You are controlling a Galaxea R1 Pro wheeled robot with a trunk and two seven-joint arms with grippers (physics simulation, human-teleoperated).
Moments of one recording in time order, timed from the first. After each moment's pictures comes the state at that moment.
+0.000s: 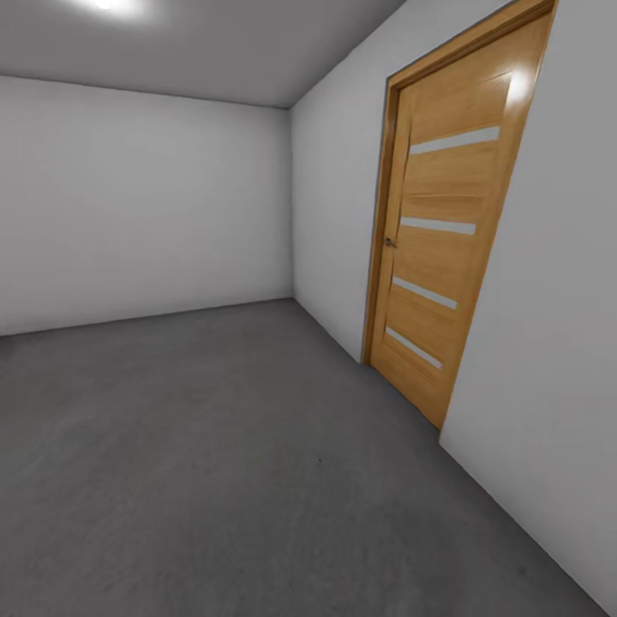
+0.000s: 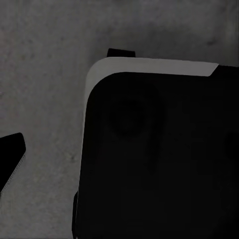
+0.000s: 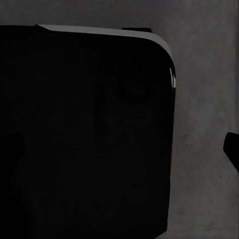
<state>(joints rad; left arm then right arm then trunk) 0.00 0.02 0.03 -0.11 0.09 -0.06 0.01 0.00 0.00 0.00 0.00 0.00 -0.15 0.00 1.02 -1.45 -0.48</state>
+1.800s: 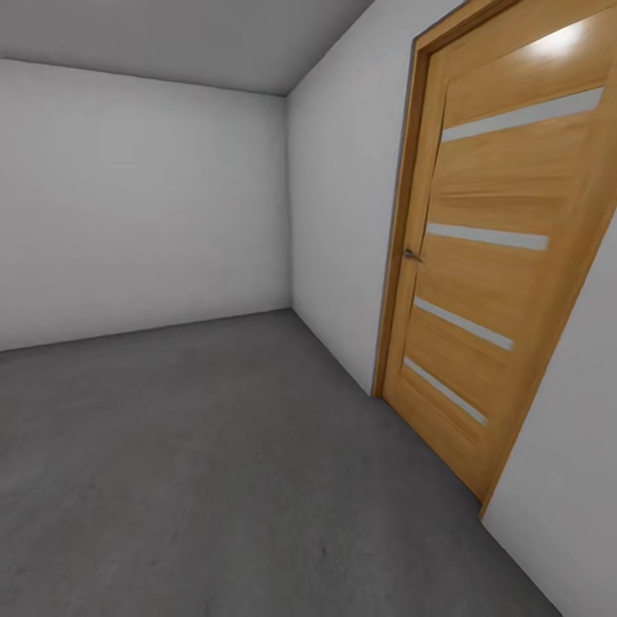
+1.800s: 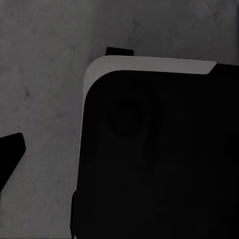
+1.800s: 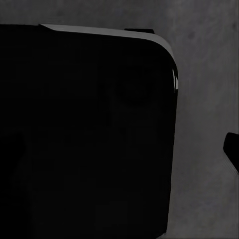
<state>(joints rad) 0.00 0.01 0.03 -0.11 0.09 -0.06 0.01 0.00 0.00 0.00 0.00 0.01 -0.15 0.00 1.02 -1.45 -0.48</state>
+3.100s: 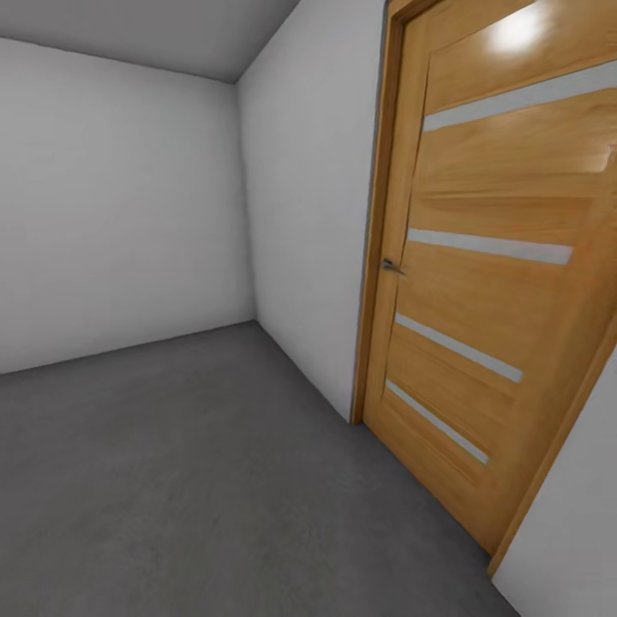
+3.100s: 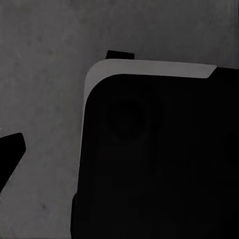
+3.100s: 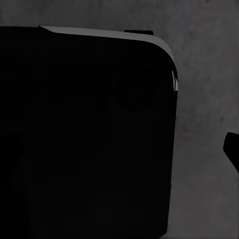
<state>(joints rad) 0.00 0.01 0.03 -0.10 0.09 -0.07 0.01 0.00 0.01 0.00 0.00 0.01 -0.15 0.00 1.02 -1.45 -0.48</state>
